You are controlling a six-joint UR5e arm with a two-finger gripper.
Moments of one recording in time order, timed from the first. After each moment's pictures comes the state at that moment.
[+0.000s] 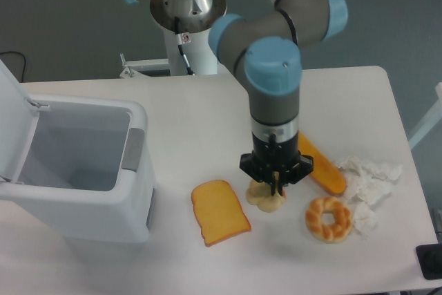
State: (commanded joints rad) arm 2.44 -1.90 -1.45 -0.99 1.52 0.72
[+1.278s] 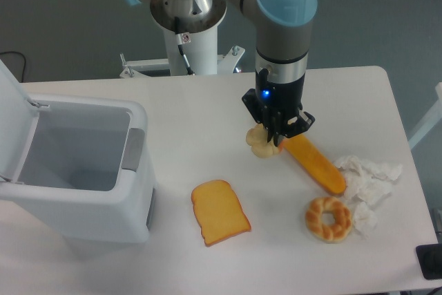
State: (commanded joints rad) arm 2.55 -1.78 -1.47 -1.25 1.52 1.17
